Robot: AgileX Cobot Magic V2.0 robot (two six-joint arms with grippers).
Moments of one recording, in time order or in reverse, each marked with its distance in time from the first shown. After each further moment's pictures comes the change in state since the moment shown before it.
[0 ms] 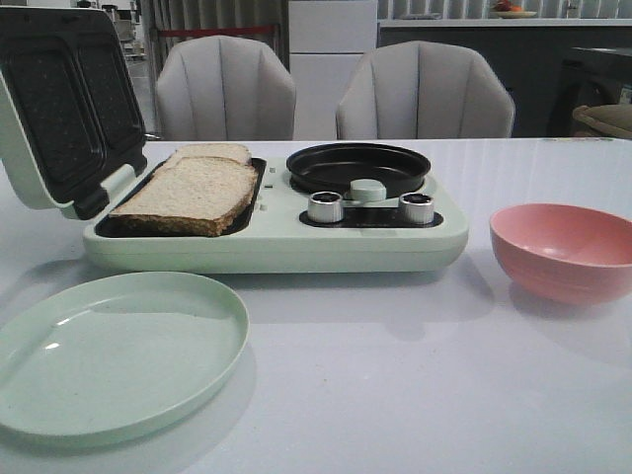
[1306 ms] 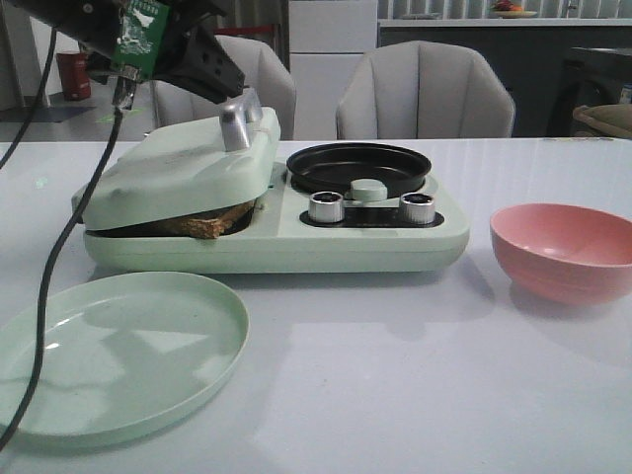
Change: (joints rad) left arm -0.604 0.007 -0.006 0.183 -0.284 0.316; right arm 0.000 0.000 0.000 0.000 0.000 0.000
